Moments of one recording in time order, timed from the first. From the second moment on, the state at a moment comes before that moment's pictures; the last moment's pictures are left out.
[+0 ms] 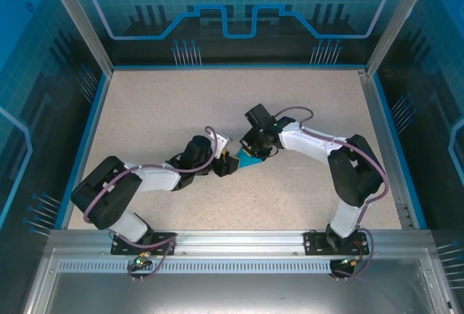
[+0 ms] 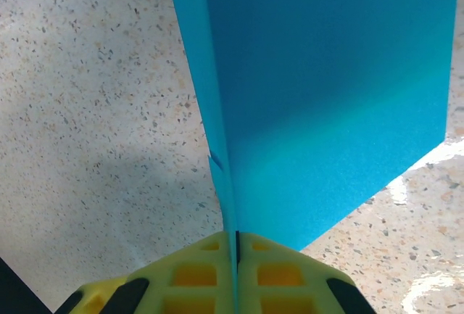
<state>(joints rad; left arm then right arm) -0.61 1.56 0.53 0.45 0.24 -0.21 0.64 1.77 1.20 -0.56 -0.16 1.38</state>
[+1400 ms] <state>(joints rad) -0.65 1.74 0.51 0.73 0.29 -0.14 0.49 1.70 1.02 -0.39 -0.37 1.07</state>
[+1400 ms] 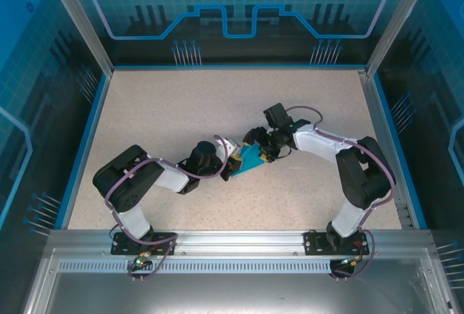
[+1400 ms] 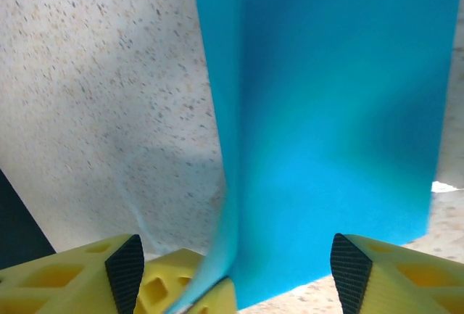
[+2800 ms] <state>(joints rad) -0.68 1.75 0.69 0.49 0.34 0.07 0.33 1.31 0.80 -0.34 -0.36 0.69</state>
